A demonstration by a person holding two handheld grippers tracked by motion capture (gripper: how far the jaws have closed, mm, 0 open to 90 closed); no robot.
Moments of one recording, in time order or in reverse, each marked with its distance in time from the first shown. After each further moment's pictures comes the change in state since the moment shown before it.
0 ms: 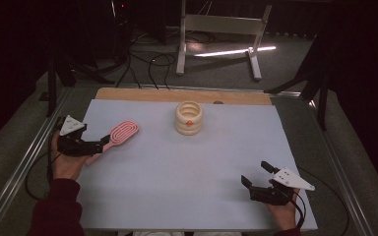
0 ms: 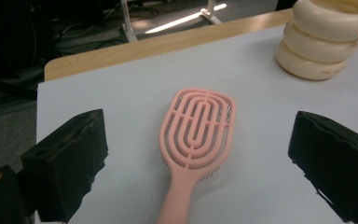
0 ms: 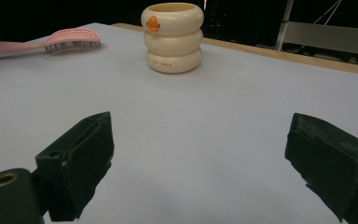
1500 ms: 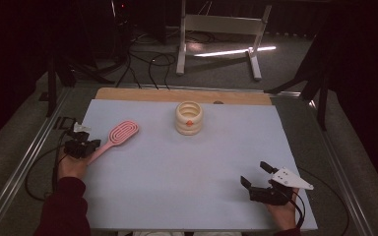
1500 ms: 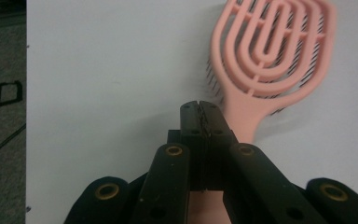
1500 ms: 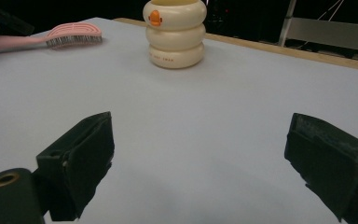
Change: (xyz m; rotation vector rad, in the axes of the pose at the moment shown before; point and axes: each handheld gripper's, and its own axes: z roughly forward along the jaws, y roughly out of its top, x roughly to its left) left arm 0.023 -0.036 0.046 0.297 0.079 -0.100; right arm 0.000 -0.001 0.002 0.018 0.008 -0.007
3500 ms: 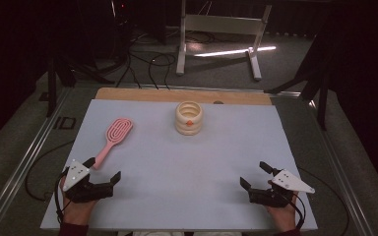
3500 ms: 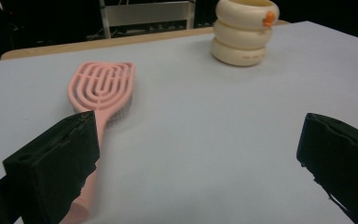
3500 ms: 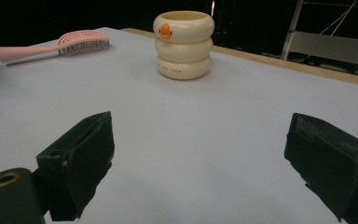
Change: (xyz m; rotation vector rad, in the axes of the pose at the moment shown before) left arm -0.095 -0.080 -0.085 -0.452 -0.150 0.085; right arm 0.007 0.003 -0.006 -0.046 0.012 -0.030
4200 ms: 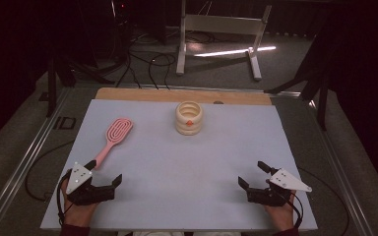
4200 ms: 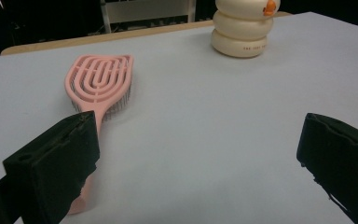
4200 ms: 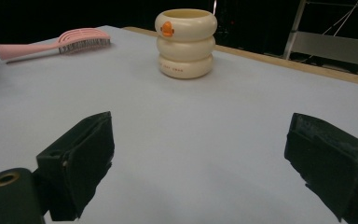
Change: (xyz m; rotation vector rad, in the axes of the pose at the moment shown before) left arm -0.001 -0.003 0.002 0.034 0.012 0.004; right arm 0.000 -0.003 0.007 0.008 0.009 0.002
